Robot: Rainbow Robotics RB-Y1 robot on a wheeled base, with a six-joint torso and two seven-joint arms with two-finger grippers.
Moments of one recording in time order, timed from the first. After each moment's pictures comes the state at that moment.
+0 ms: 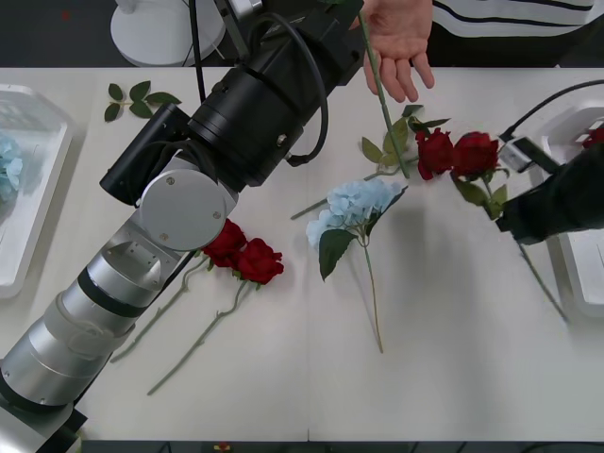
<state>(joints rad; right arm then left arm) -0.40 -0.99 0.18 -1.67 -1.22 1.33 1.81 -0.50 0.31 -0.48 -1.84 1.36 -0.03 -1.83</state>
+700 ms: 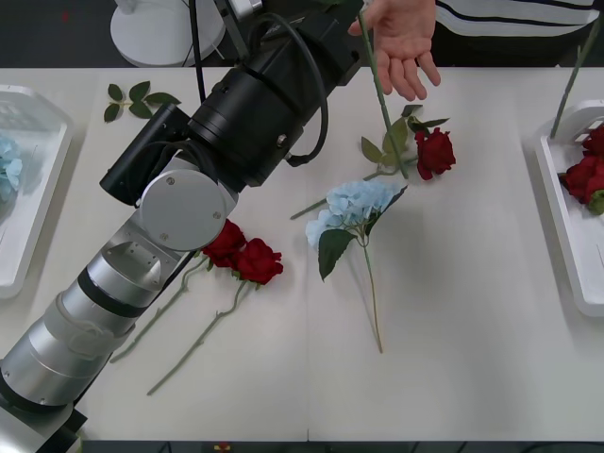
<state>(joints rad) -0.45 -0.99 -0.22 -1.62 -1.64 0.88 2.05 -0.50 0.31 -0.48 -1.84 1.36 -0.03 -1.83</state>
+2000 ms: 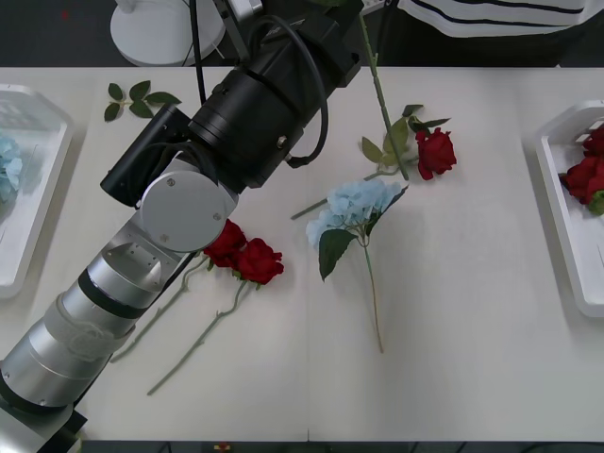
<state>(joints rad) -0.95 -0.76 0.13 -1.41 -1.55 0.47 2.14 -0.49 0.31 -0.48 -1.84 1.36 -0.03 -1.83</state>
